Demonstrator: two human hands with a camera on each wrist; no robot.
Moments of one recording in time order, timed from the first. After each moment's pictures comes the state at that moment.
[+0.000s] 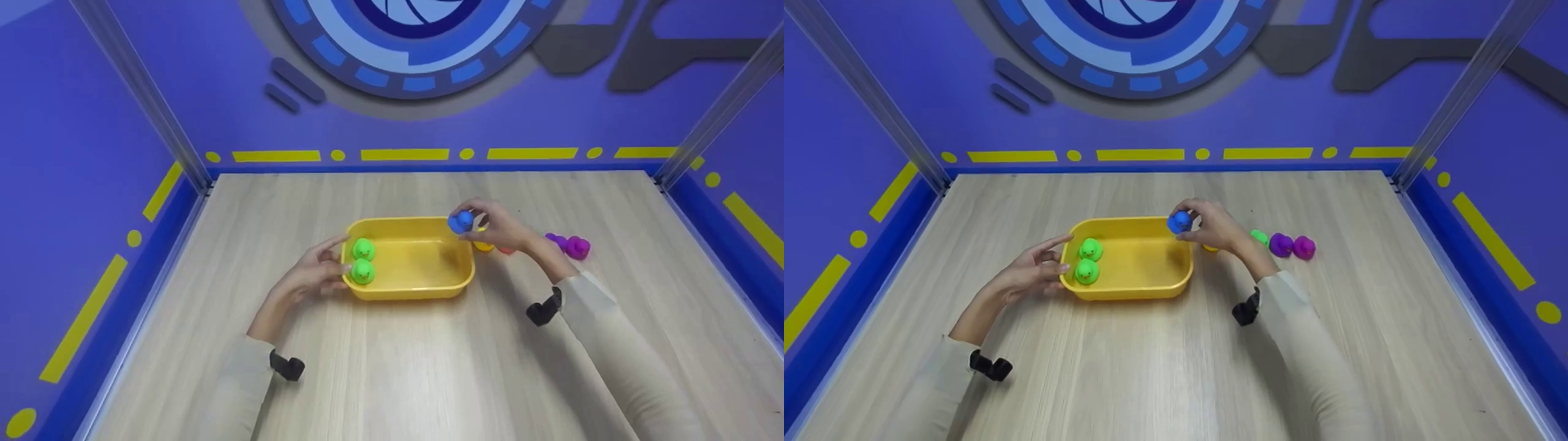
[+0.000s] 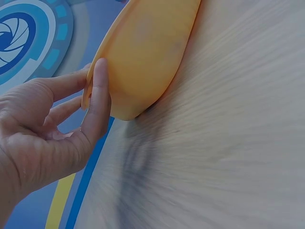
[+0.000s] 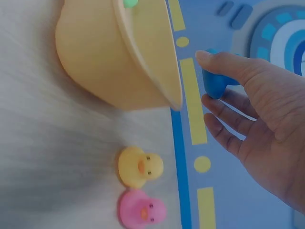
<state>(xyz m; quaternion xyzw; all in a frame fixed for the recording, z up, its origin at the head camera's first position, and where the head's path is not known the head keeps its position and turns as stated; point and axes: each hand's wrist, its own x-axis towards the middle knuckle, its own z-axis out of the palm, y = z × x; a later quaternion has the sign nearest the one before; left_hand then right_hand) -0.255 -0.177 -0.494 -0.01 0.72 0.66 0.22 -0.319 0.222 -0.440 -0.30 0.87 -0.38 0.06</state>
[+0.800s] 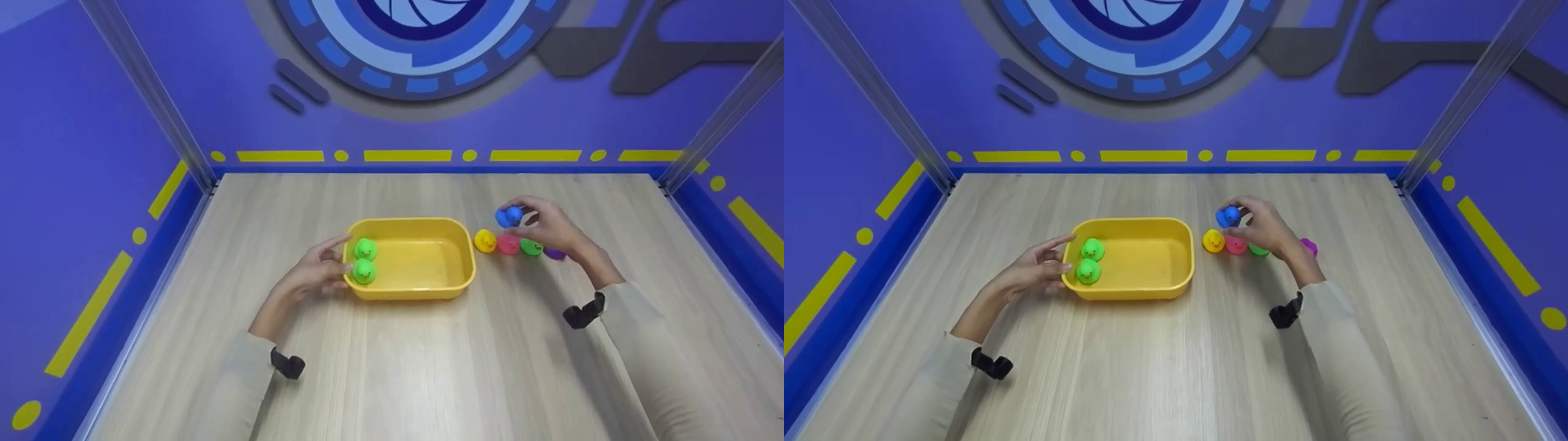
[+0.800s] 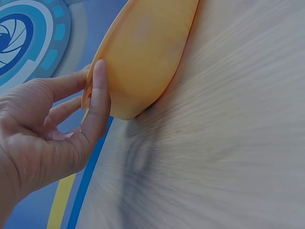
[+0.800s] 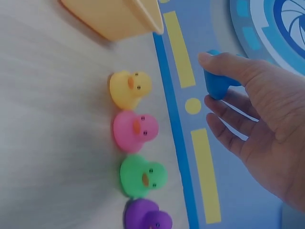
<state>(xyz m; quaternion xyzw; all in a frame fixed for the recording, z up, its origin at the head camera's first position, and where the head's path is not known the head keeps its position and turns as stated) -0.255 -0.174 -0.491 -0.03 0.73 0.65 0.21 -0.316 0.298 -0.443 -0.21 0.90 -0.38 0.02</state>
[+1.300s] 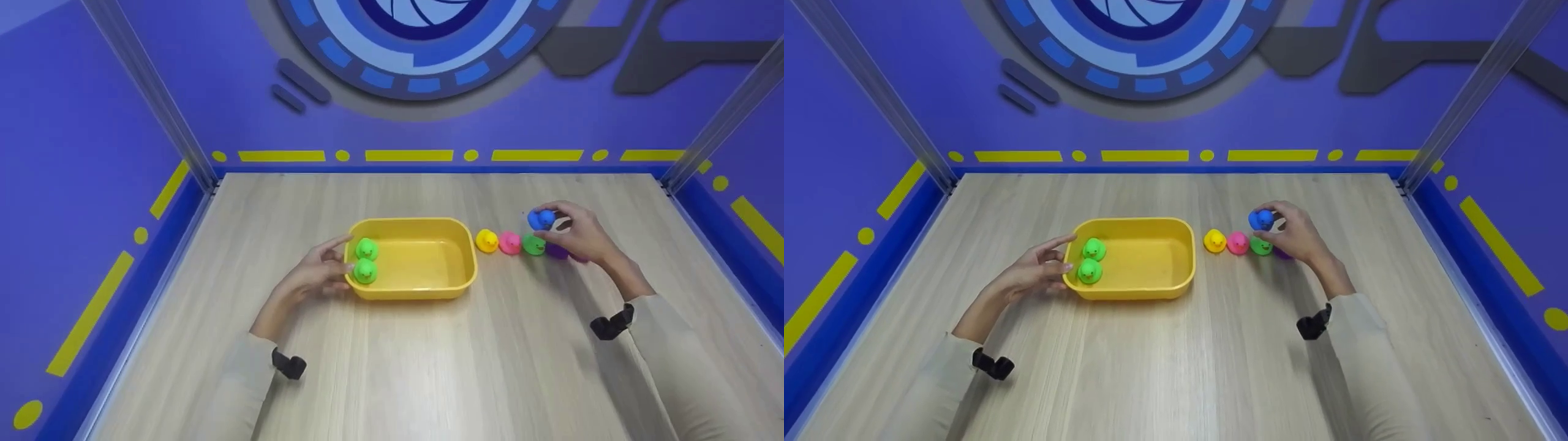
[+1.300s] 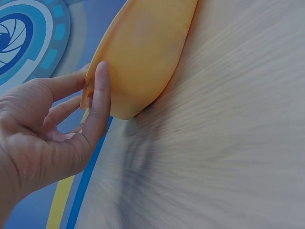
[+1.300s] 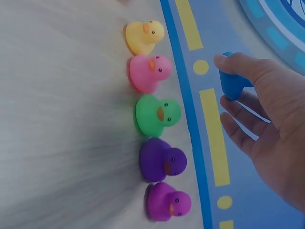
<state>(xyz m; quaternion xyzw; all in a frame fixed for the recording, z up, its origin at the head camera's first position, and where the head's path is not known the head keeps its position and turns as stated) -0.255 -0.175 -0.490 -0.03 0.73 0.64 0.22 -0.309 0.348 -0.464 -0.21 0.90 -0.37 -0.08</state>
